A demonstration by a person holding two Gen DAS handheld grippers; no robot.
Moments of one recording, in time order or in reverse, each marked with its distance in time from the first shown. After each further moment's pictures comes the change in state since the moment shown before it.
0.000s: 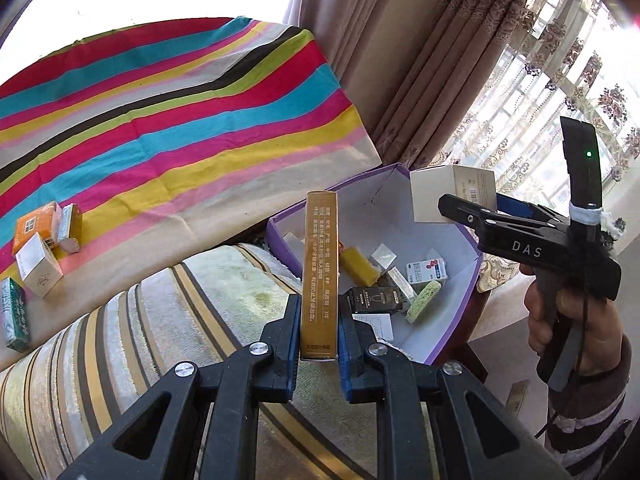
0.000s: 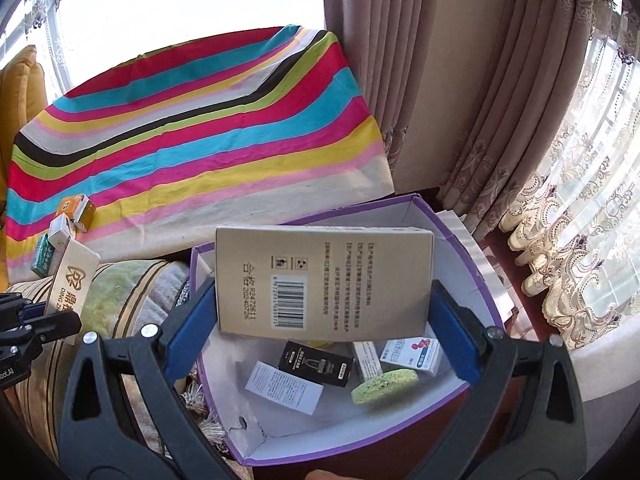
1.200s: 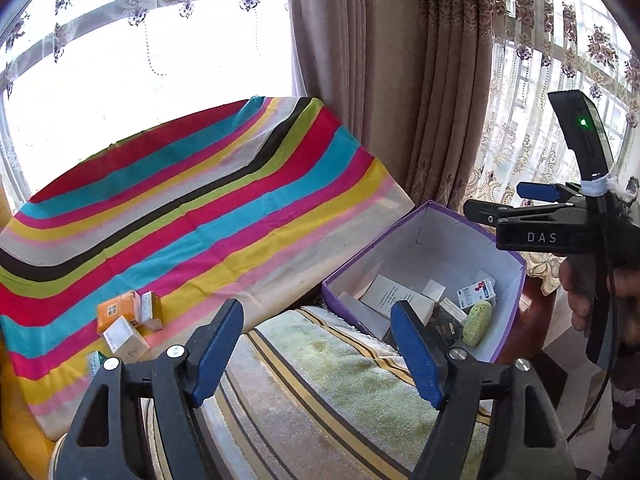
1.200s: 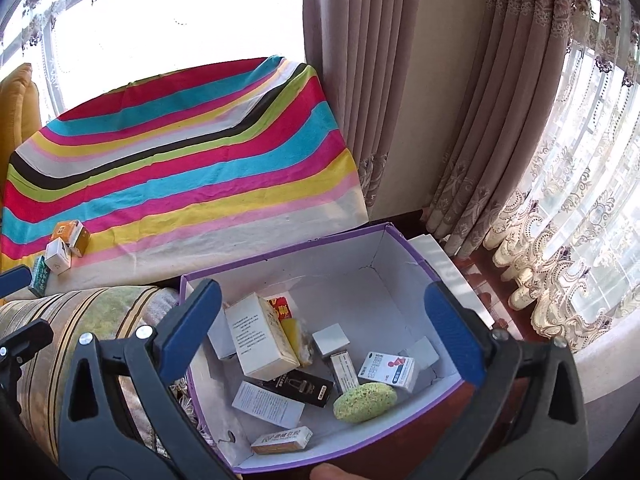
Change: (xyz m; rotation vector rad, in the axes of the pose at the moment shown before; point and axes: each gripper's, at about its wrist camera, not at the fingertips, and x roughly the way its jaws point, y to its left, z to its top) left arm -0.047 -0.019 0.003 0.204 -0.217 0.285; right arm -0.025 -0.001 0.010 -0.006 -0.112 -0.027
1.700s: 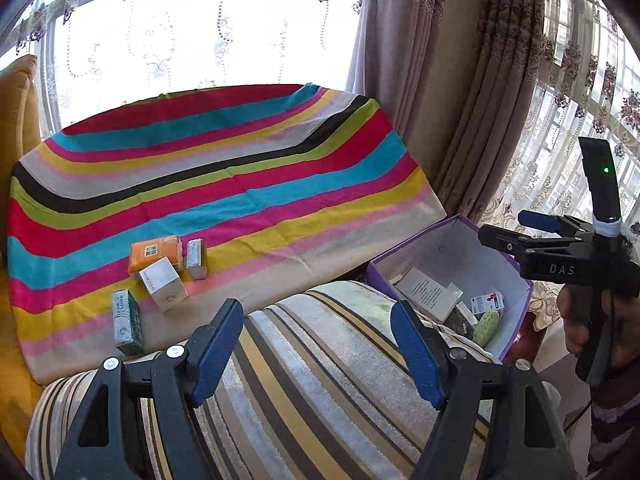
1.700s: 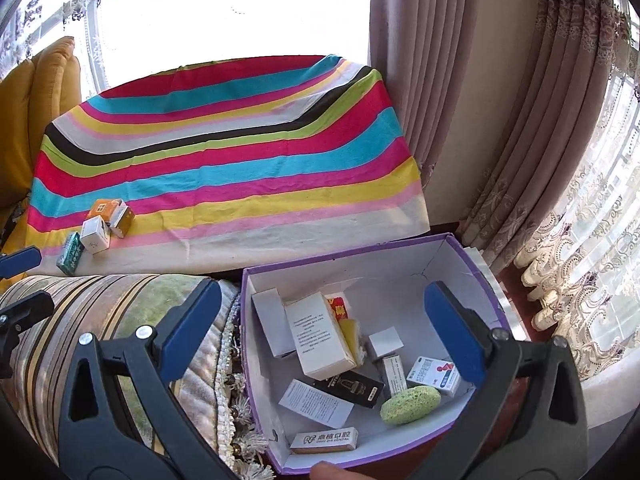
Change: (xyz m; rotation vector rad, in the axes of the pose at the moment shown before) left arm -0.024 0.080 -0.041 -0.234 0.006 -0.025; right arm -0.004 0.061 -0.003 -0.107 0.008 0.156
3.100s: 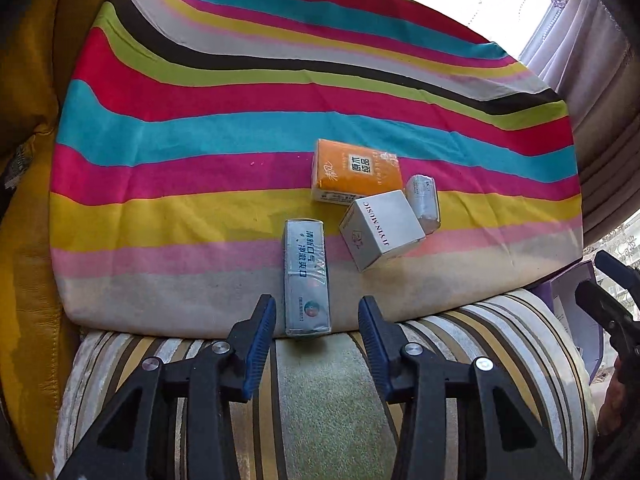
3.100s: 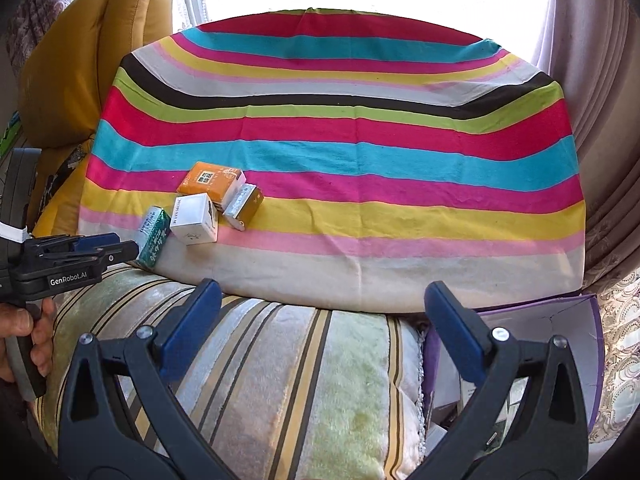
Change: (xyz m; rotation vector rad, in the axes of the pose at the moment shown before) left arm 0.072 0.187 -0.012 -0.376 0.315 0.247; right arm 0.092 0.162 0.043 -0.184 0.175 0.241
